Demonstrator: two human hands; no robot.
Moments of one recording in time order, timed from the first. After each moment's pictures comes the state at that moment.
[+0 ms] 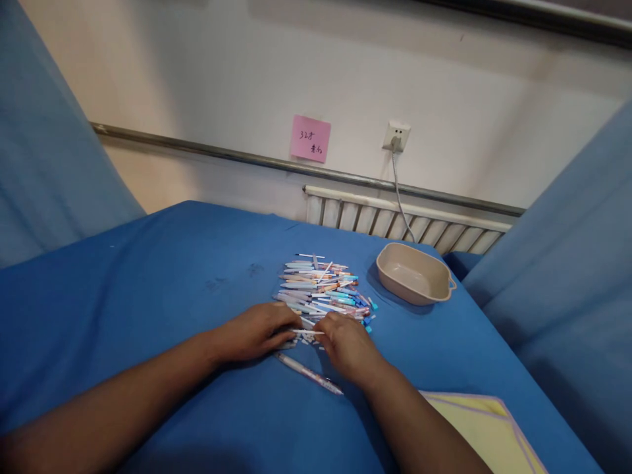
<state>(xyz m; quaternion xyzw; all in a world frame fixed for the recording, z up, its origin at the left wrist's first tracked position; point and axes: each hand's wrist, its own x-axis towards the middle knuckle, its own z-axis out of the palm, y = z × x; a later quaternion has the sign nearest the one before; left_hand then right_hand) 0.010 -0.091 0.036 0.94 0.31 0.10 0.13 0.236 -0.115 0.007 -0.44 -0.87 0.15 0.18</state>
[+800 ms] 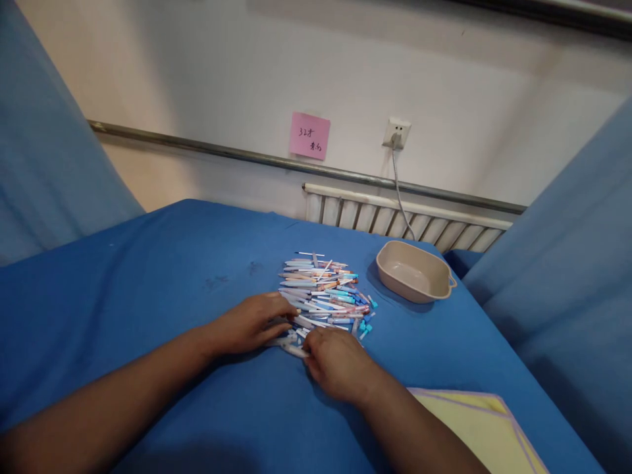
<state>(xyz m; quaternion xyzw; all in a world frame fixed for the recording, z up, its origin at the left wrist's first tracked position) 0.002 -0.086 0.039 0.94 0.31 0.13 0.12 0.221 -0.139 0.016 -0.42 -0.88 0.18 0.13</state>
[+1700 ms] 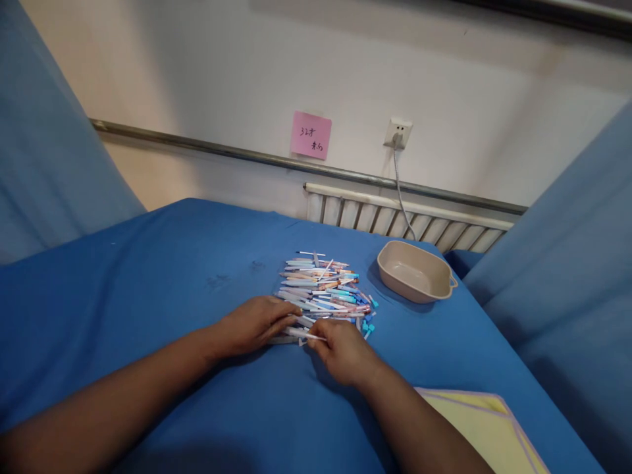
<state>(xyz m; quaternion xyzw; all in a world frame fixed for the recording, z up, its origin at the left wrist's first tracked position) 0.007 -0.091 0.038 0.93 0.33 0.13 0.13 0.227 -0.124 0.004 -0.45 -0.83 0.26 0.21</state>
